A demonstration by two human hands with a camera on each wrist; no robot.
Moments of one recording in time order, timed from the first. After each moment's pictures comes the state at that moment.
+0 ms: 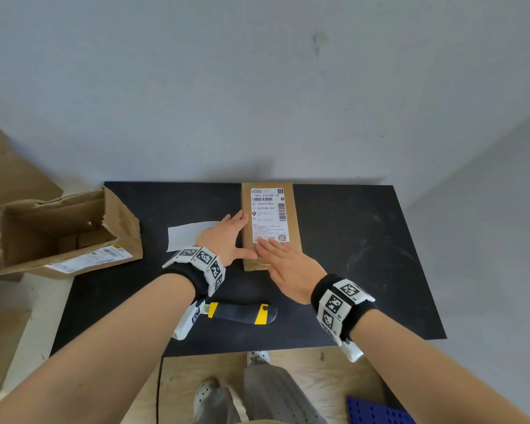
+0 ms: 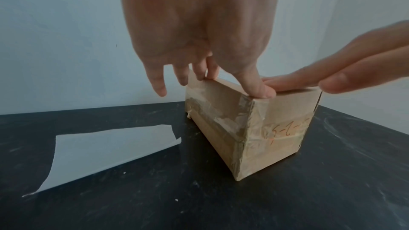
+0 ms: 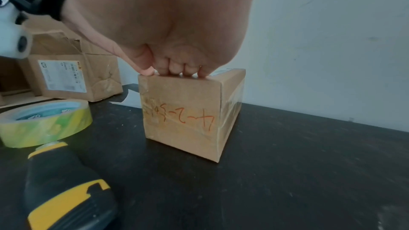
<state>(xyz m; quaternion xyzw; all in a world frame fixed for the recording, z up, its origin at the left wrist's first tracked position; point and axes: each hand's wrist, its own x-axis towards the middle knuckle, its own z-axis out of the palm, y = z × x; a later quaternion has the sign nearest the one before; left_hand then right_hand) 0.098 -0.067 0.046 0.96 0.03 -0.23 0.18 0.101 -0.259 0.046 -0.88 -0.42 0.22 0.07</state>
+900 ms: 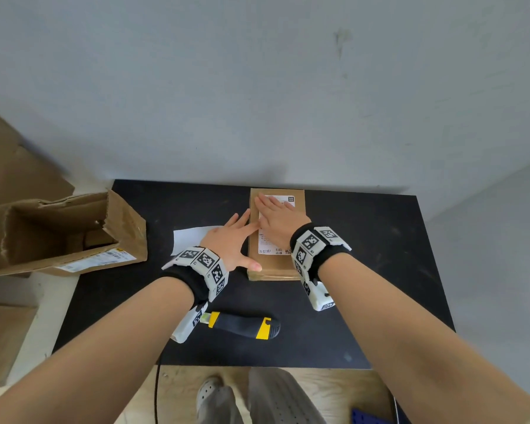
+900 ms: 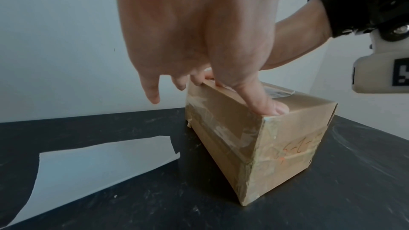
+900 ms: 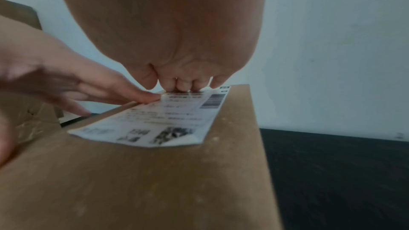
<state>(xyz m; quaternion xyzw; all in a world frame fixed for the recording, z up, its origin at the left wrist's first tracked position) 0.117 -0.061 0.047 0.95 0.01 -0.26 0.17 0.205 -0.192 0.049 -0.89 -0.35 0.28 0.05</state>
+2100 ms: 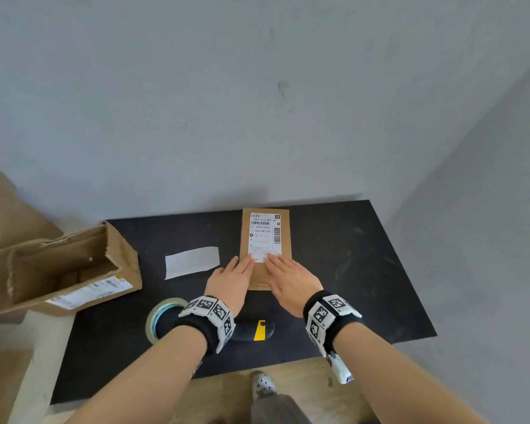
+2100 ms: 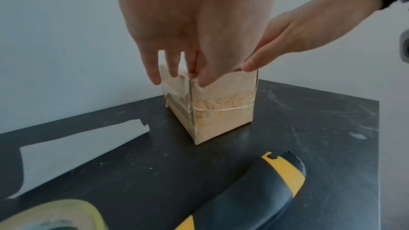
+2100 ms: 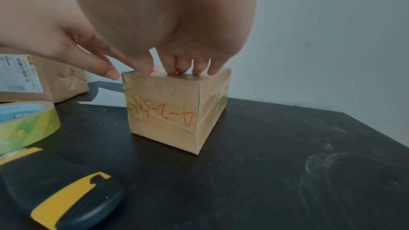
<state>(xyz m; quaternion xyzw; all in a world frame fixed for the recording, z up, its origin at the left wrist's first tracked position) 0.047 -0.106 0.053 0.98 -0.05 -0.17 0.05 0.086 -0.271 0.042 -0.93 -0.31 0.18 0.04</state>
